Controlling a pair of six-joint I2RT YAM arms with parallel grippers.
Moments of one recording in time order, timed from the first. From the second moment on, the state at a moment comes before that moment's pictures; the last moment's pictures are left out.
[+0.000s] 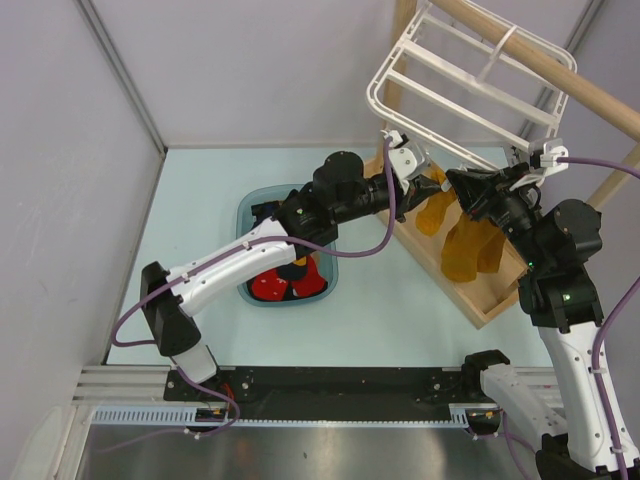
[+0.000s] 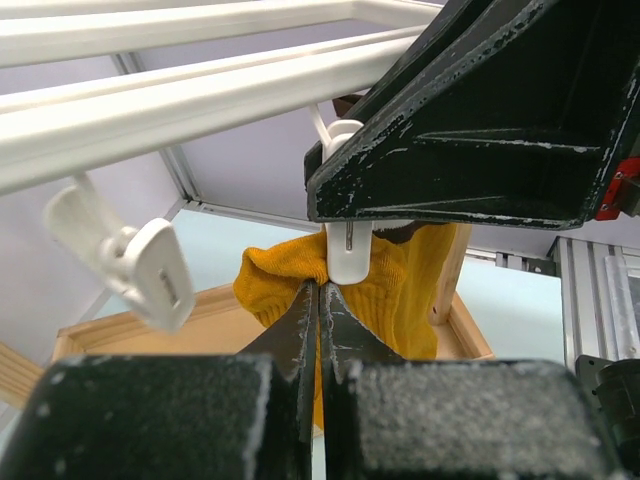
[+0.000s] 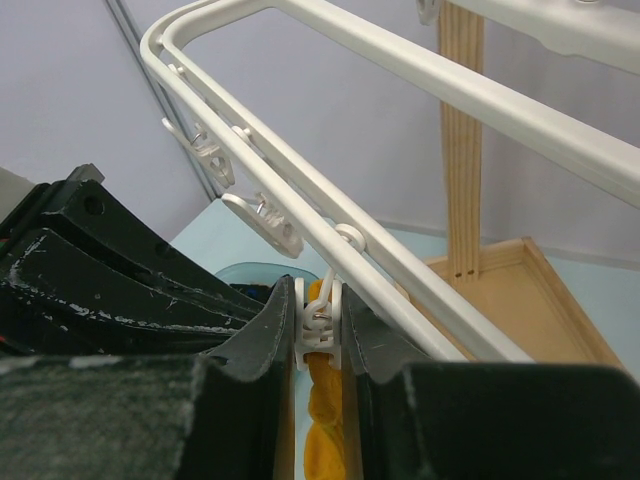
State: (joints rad) left arm -1.01 1.67 1.69 0.04 0.25 0.09; right arm 0.20 0.78 1.17 -0.22 -0.29 0.27
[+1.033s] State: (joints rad) left arm -1.00 1.60 1.45 0.20 0.16 0.08; right arm 0.20 0.73 1.17 -0.29 -0.22 0.27
